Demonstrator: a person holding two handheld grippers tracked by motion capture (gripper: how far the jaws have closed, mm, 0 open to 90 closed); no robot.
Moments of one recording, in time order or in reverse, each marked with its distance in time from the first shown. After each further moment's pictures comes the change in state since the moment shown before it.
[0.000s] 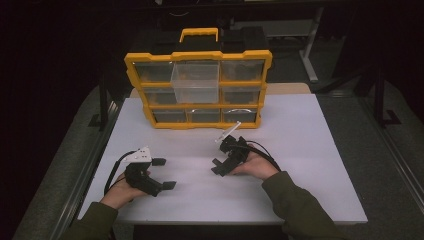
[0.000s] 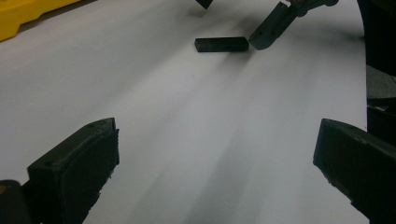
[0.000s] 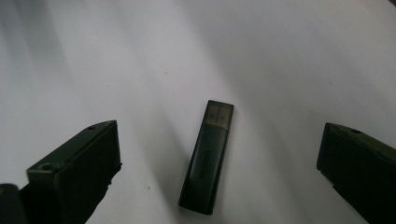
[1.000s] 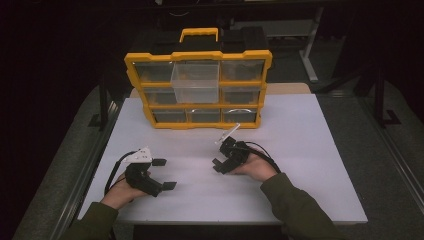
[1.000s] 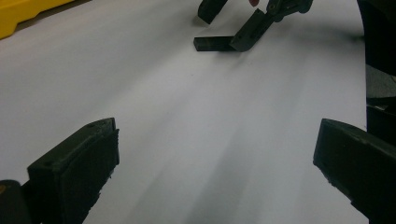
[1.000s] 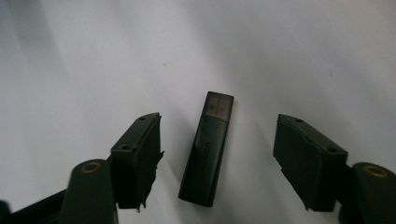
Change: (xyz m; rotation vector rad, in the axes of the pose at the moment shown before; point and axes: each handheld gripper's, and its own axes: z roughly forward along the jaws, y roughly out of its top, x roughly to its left) left arm -0.001 0.000 0.001 0.003 -0.002 -0.001; right arm 0.003 -0.002 0.000 0.017 -0.020 -0.006
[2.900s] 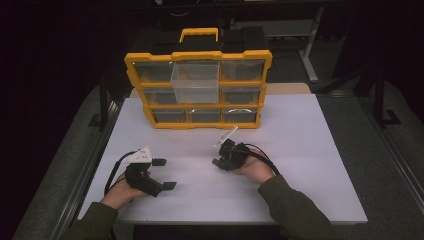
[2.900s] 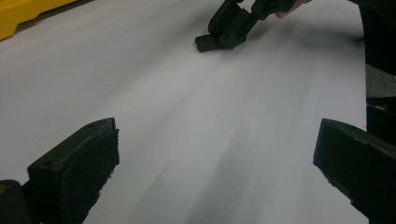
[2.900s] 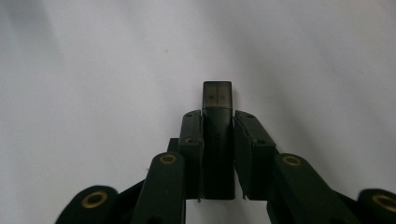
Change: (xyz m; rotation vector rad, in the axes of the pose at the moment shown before) left arm 0.000 0.000 0.000 -0.001 0.001 0.004; right arm 0.005 -0.001 -0.001 0.029 -0.031 -0.049
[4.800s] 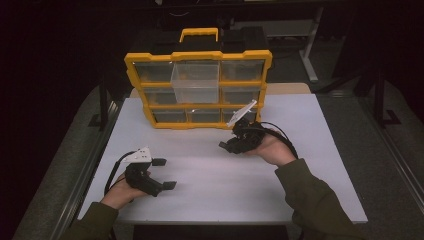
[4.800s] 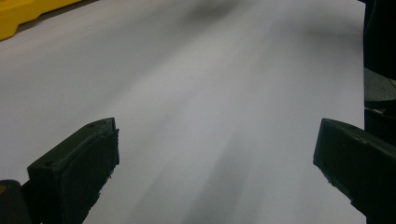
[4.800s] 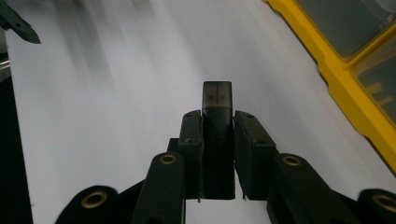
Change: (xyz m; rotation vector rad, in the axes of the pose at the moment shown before) left arm 0.000 0.000 -0.001 -0.009 -0.003 -0.006; right arm -0.021 0.022 -0.087 -0.077 0.055 -0.023
